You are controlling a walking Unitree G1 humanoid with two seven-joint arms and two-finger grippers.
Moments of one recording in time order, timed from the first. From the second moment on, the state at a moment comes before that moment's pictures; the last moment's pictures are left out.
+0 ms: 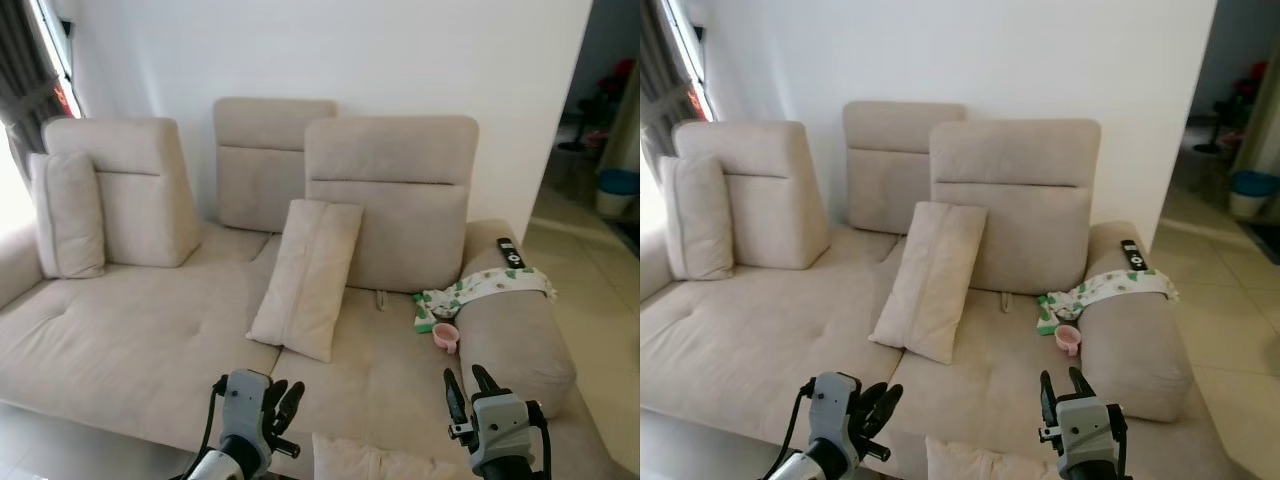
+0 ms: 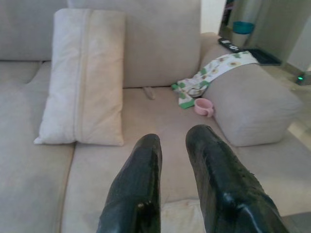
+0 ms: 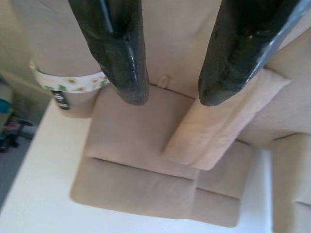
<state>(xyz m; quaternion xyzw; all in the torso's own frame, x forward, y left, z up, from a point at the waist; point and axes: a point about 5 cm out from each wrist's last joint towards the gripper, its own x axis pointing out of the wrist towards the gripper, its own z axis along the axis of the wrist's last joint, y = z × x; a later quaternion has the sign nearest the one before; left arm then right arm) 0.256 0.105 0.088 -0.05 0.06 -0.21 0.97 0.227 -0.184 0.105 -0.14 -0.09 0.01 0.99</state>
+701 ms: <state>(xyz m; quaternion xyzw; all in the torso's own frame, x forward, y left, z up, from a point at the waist) 0.257 0.106 0.082 -0.05 0.07 -0.21 0.97 0.232 -0.182 0.104 -0.14 -0.09 0.02 0.99</state>
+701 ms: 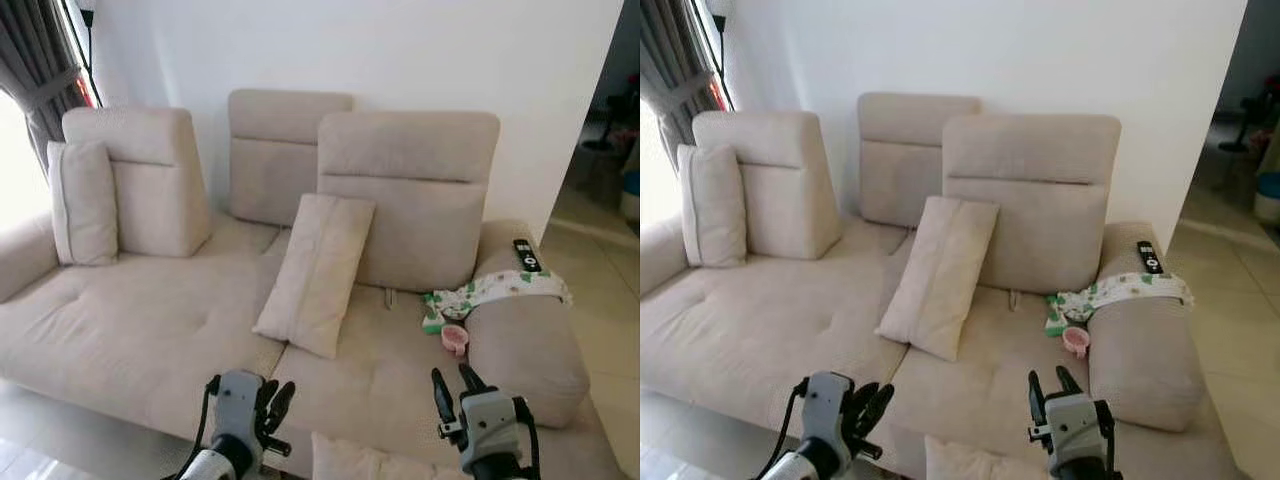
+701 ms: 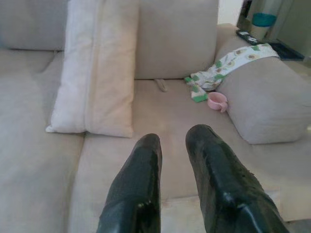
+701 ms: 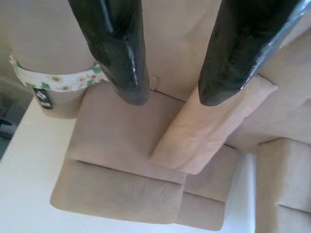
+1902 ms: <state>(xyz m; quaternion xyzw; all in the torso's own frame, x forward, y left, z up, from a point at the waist) 0.282 0.102 0.093 -0.01 0.03 -0.21 0.98 0.234 -0.178 0.099 -0.13 -0.07 0.07 0.99</state>
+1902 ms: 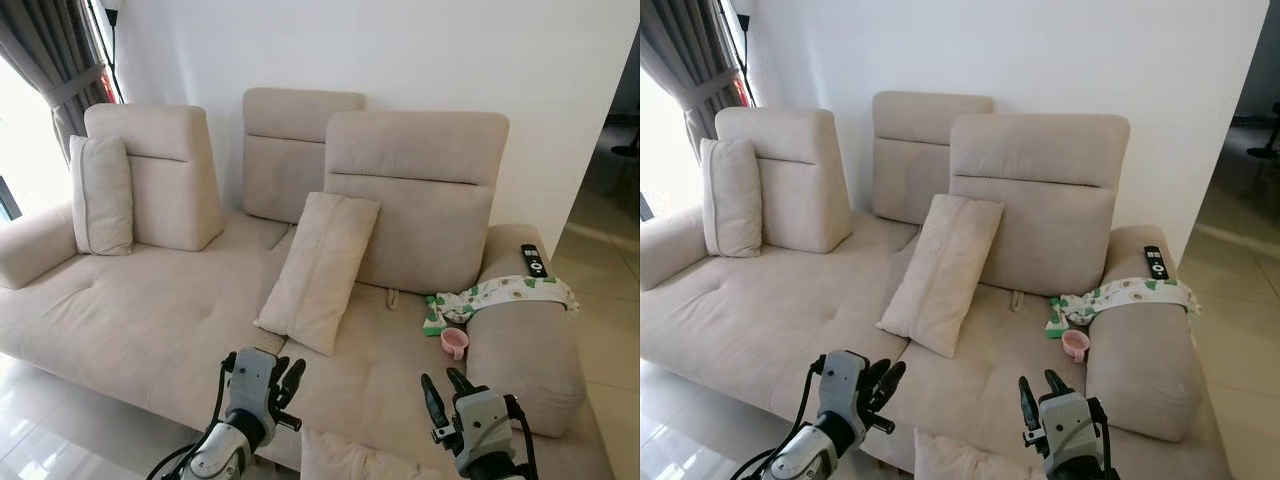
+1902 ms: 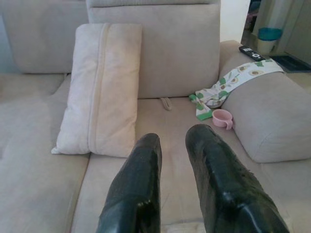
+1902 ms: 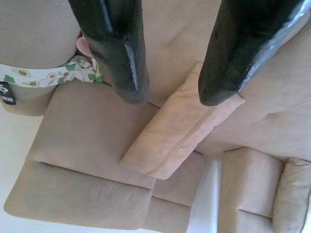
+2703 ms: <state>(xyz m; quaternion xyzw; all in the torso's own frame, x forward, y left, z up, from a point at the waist) 0.282 0.100 0.089 -0.01 0.03 -0.21 0.98 0.232 -0.178 0.100 -0.13 -0.07 0.07 0.99</state>
